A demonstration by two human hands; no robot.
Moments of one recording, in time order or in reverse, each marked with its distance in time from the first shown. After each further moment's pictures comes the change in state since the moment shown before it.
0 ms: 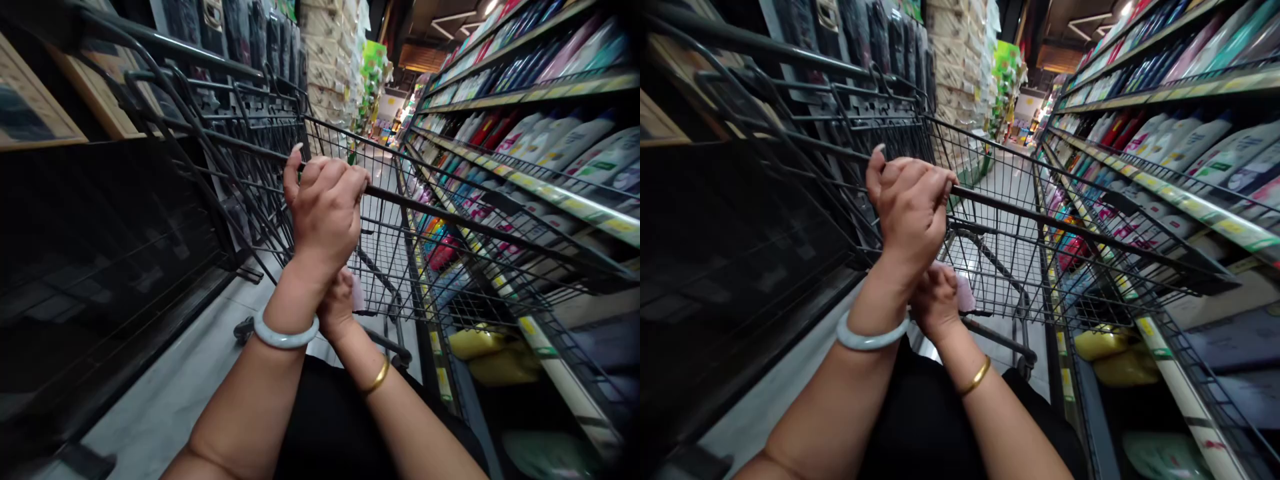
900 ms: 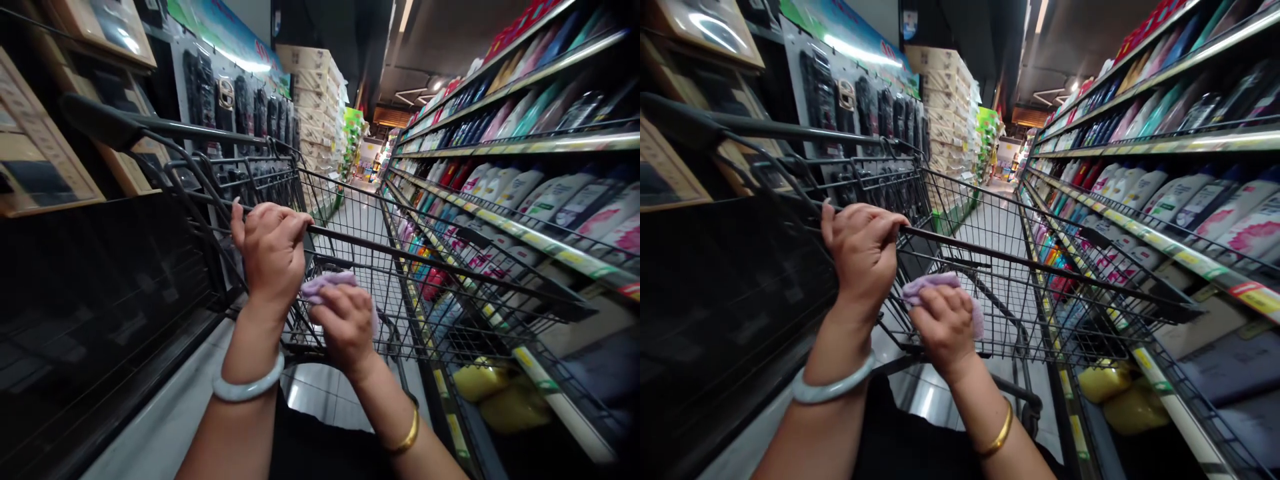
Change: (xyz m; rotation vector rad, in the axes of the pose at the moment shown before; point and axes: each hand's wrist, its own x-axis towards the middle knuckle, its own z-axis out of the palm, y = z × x) left_hand 0.013 -0.049 -0.038 0.027 0.105 -0.063; right_hand 0.062 0.023 -0.036 0.063 0.062 -0.007
